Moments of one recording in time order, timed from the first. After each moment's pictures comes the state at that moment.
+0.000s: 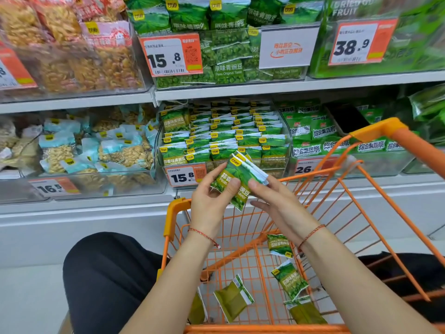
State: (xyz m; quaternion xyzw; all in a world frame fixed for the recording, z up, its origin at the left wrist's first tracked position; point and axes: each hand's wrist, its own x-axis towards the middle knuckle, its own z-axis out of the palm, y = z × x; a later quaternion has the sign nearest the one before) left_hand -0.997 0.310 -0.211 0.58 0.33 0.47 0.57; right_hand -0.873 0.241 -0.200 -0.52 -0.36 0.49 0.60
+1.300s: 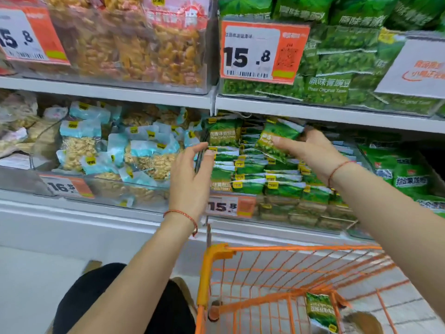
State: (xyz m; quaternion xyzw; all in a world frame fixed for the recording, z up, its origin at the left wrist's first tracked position) left_hand -1.052 0.464 -0.197 0.62 0.48 0.51 0.36; right_hand -0.829 0.450 -0.152 -0.71 -0.48 0.27 0.43
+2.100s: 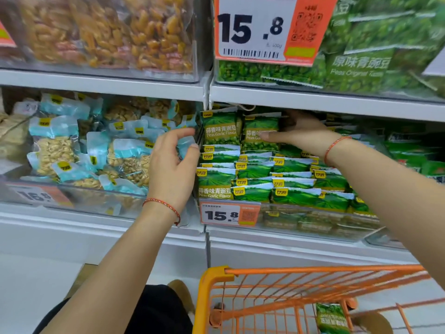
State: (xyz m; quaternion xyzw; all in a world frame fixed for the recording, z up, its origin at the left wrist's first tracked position) left_hand -1.057 0.515 -0.200 0.65 0.50 0.49 0.29; right_hand -0.816 0.510 -0.160 -0.74 -0.55 0.26 0.27
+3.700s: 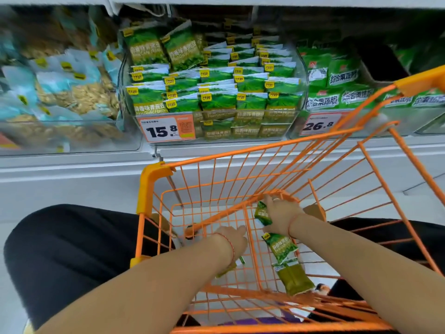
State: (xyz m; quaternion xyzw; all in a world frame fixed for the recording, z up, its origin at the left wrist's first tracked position) left_hand -0.973 0.285 -0.348 0.91 0.07 -0.42 0.03; right_hand -0.816 0.243 -0.373 -0.75 -0.59 0.20 -0.22
